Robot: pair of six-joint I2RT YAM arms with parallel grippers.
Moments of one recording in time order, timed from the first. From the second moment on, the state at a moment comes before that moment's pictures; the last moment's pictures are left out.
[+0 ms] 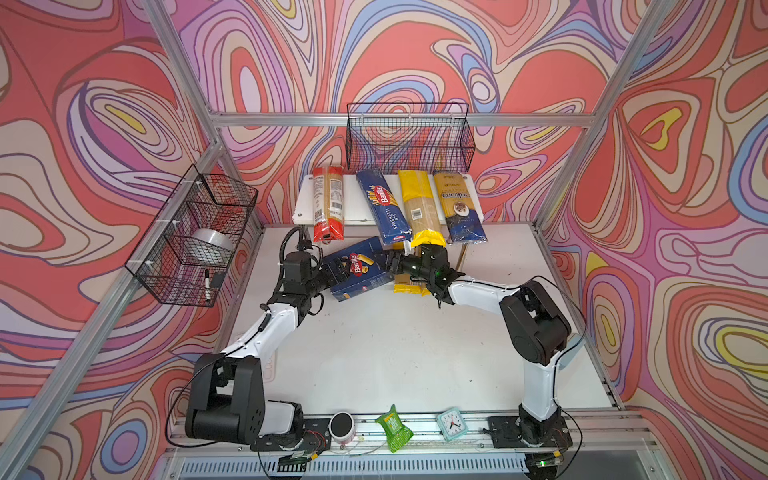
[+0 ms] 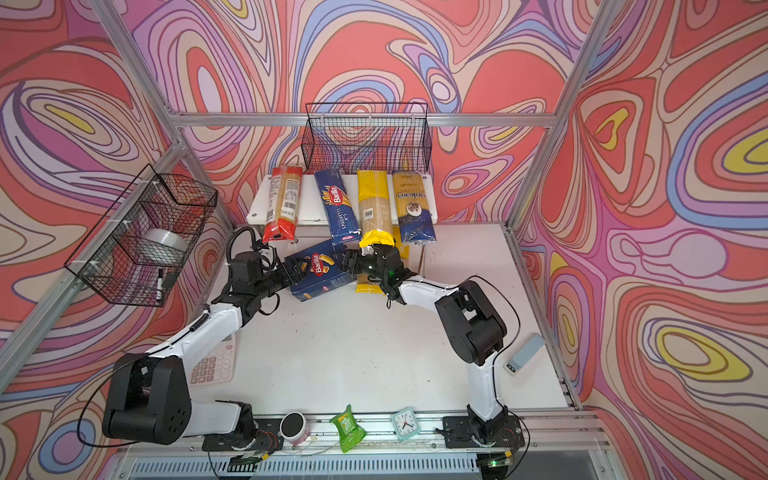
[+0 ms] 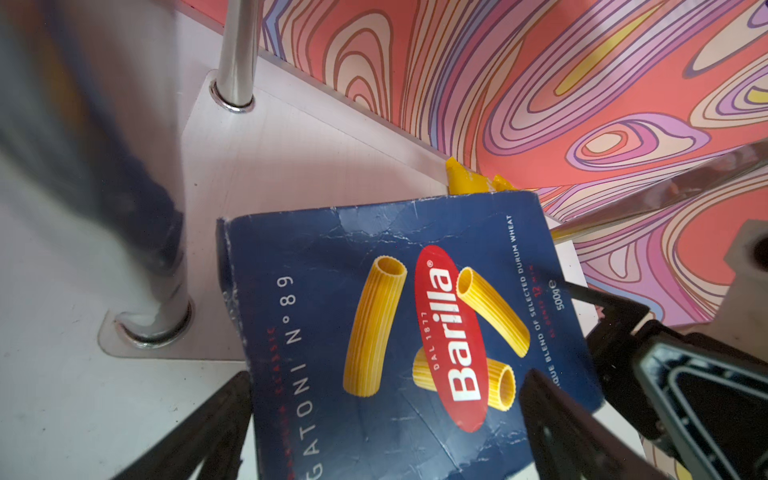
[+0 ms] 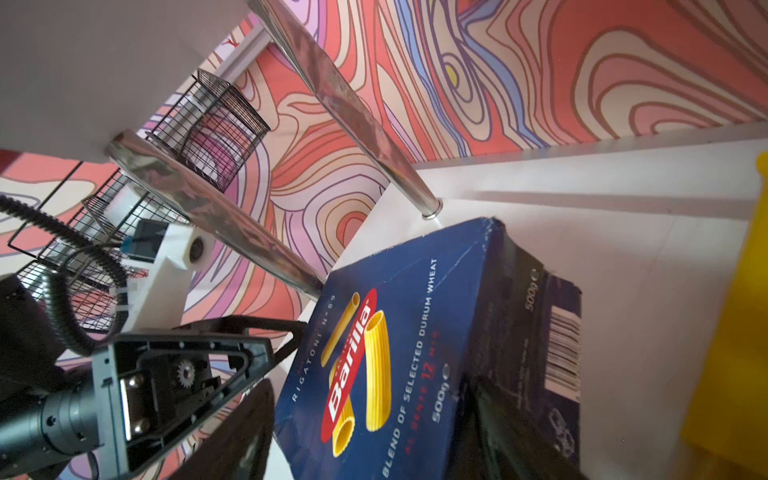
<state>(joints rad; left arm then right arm) -0.10 1.38 0.82 0.06 0.29 -0.59 0.58 1.99 1.31 0.55 -0.44 0.65</state>
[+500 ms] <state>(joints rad) -0.11 1.40 0.85 0.09 0.33 -0.61 0.58 1.99 1.33 0.32 -0.32 0.59</state>
